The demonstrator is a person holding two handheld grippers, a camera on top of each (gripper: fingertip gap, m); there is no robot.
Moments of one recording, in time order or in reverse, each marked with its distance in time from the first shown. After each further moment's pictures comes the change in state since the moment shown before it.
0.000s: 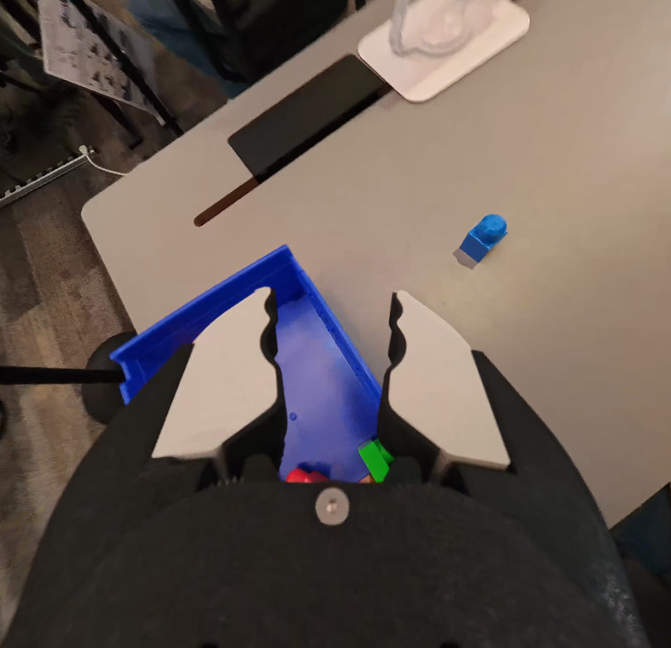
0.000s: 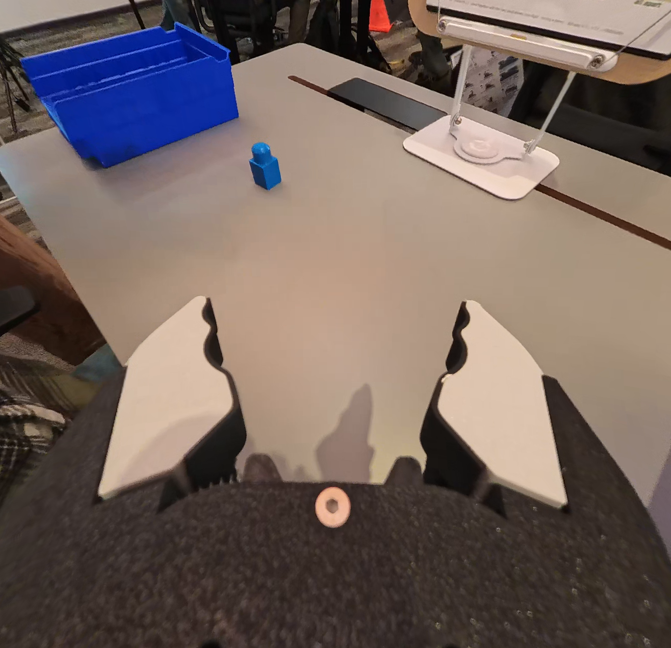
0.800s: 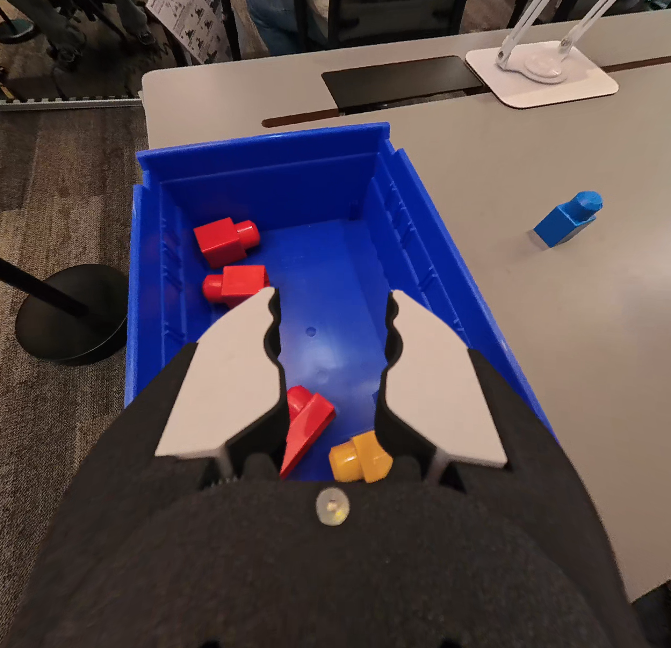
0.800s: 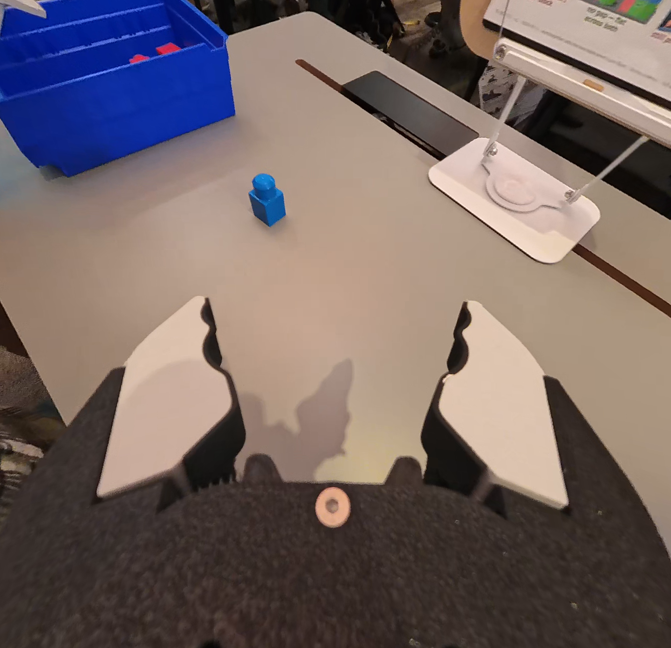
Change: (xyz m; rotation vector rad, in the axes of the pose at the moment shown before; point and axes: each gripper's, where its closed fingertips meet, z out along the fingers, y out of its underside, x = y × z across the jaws) left arm -0.047 0.139 -0.015 0.170 -0.119 -0.336; right arm -0.024 -0.060 0.106 -0.104 0.003 -0.080
